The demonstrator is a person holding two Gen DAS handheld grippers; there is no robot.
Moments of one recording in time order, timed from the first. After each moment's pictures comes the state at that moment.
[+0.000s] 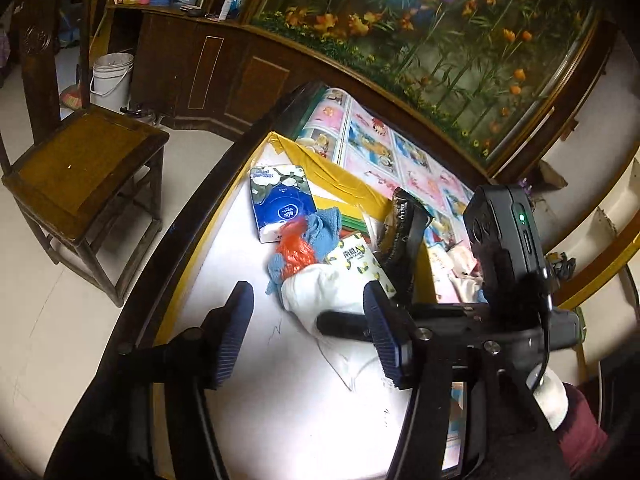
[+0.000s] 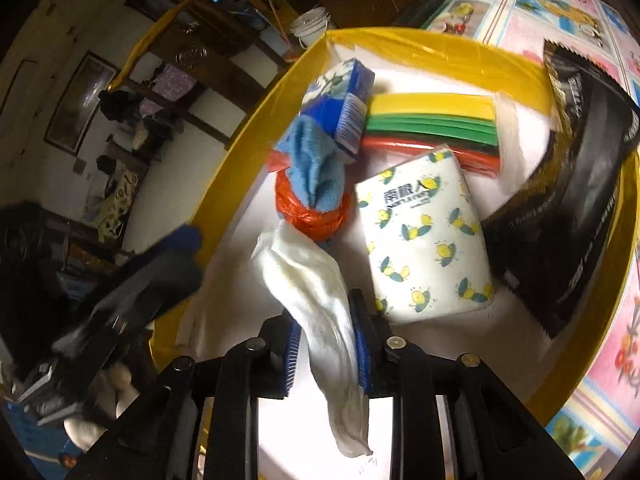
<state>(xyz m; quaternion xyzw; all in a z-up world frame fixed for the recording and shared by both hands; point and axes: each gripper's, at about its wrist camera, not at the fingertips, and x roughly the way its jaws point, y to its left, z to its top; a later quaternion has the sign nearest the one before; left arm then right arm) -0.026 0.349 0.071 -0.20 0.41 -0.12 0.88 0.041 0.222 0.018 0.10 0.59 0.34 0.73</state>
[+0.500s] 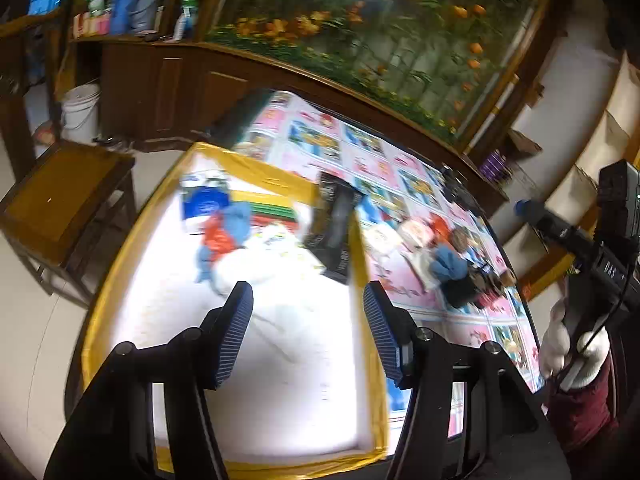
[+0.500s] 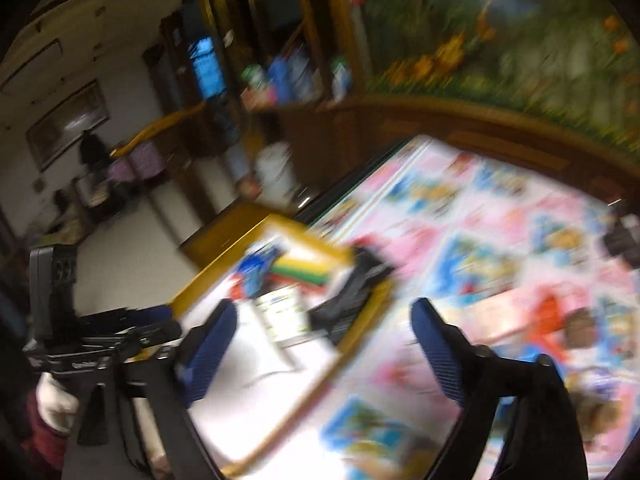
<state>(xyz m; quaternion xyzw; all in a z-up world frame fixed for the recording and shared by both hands) -0.054 0.283 0.104 -0.13 0.40 -0.17 0.89 -0.087 0.041 0.154 0.04 0.30 0.19 0.93</state>
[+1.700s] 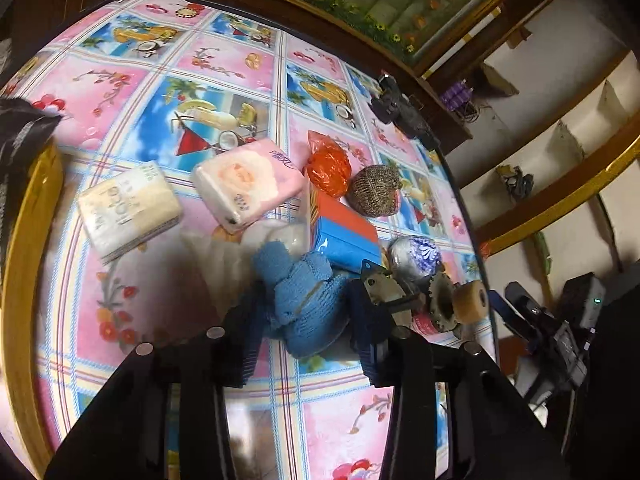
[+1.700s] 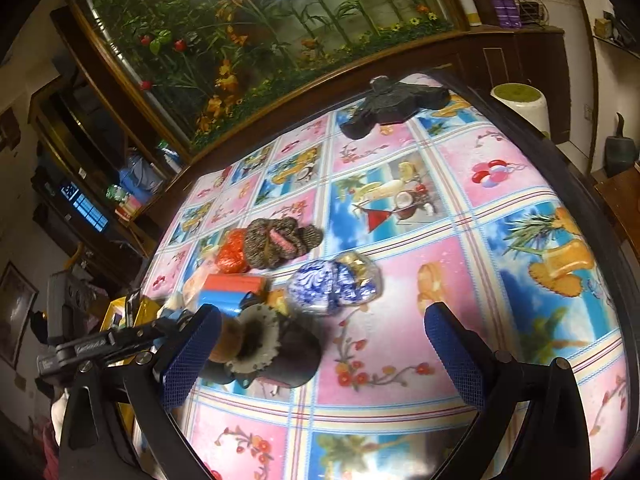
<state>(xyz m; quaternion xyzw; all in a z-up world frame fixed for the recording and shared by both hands) 0.040 0.036 0.046 -0.16 0.51 -0.27 0.80 -0.119 -0.282 0.031 0.29 0.36 0.01 0.89</state>
